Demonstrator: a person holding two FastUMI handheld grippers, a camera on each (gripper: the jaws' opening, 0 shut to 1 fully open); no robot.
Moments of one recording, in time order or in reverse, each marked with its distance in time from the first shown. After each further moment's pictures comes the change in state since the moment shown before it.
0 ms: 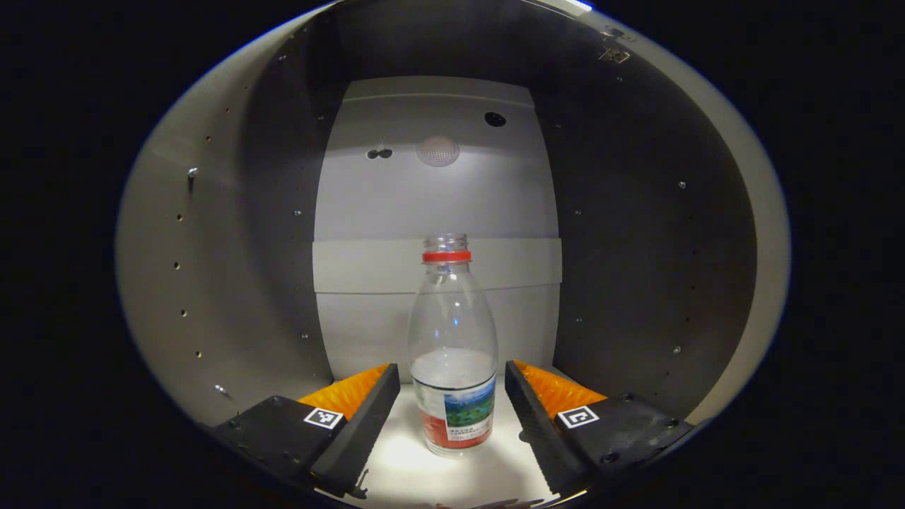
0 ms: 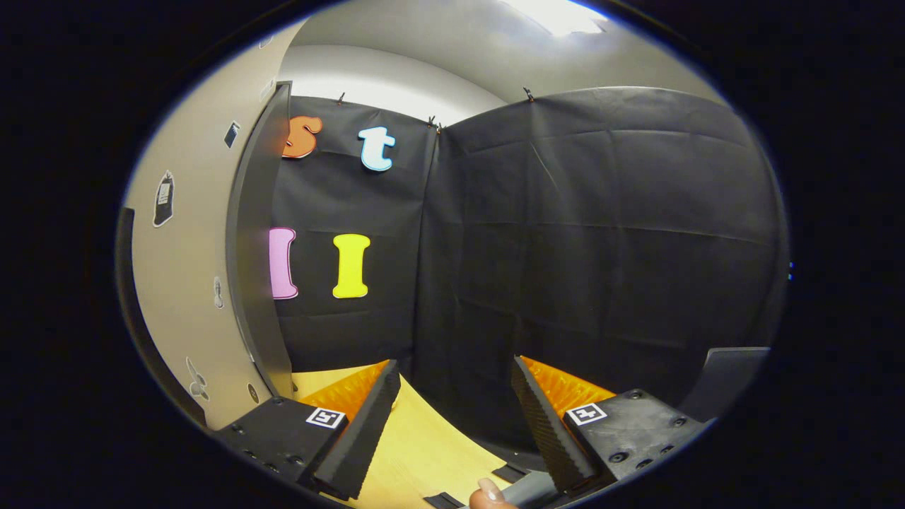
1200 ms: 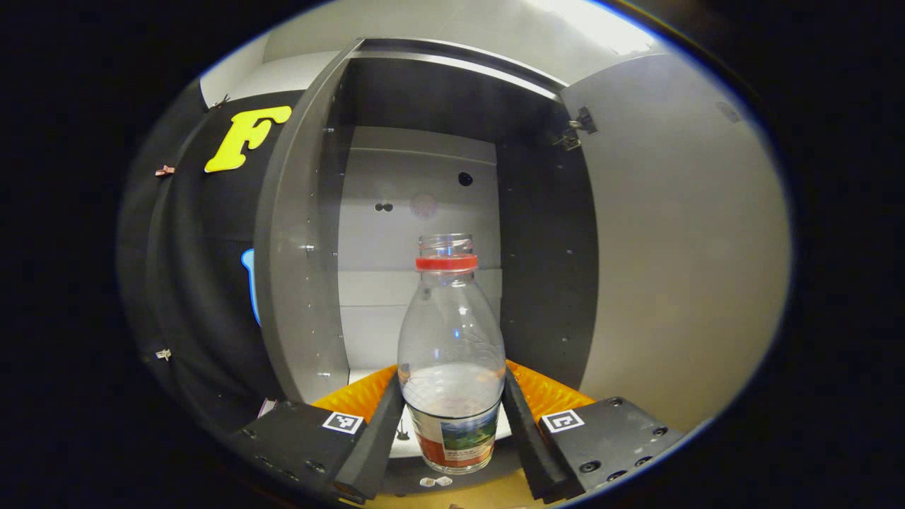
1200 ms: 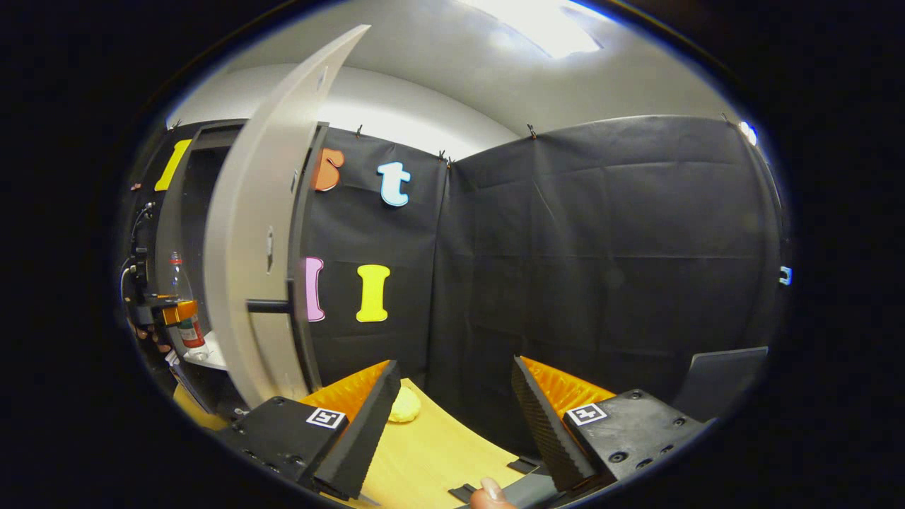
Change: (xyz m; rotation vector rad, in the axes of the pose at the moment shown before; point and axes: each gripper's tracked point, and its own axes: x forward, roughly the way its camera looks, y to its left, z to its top) left arm -0.200 0.032 0.038 -0.016 -0.014 -0.246; right arm -0.135 0.057 0.050 -0.002 -0.123 0.028
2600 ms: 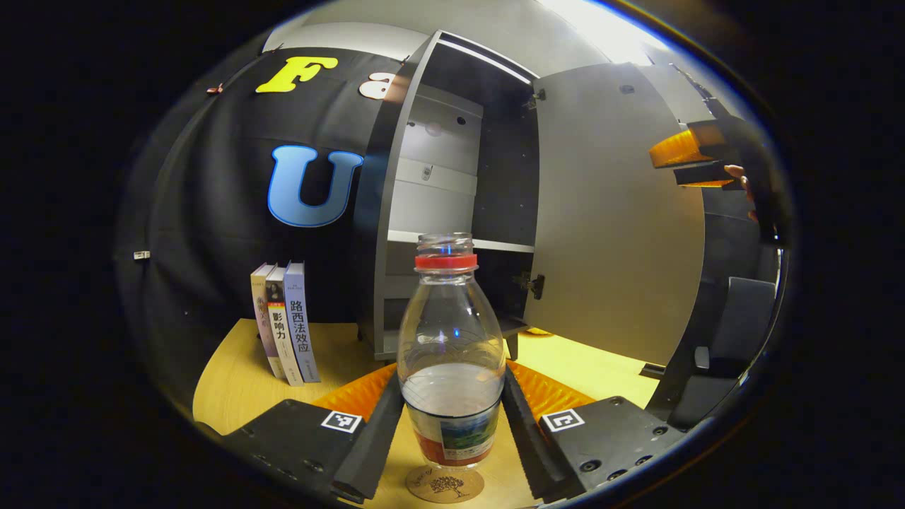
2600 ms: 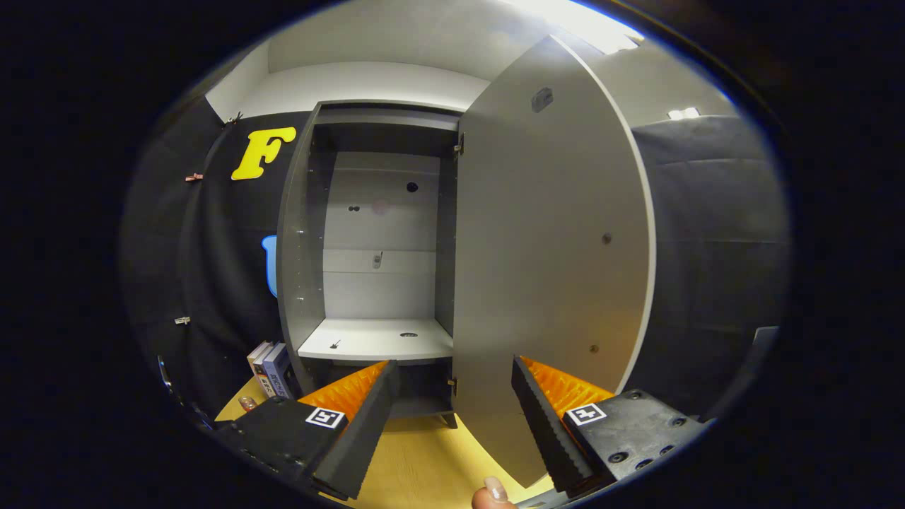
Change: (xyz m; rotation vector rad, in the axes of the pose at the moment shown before) left arm -0.186 0.033 -0.291 -0.108 0.100 -0.175; right arm -0.084 0.246 -0.066 0.029 0.086 0.327
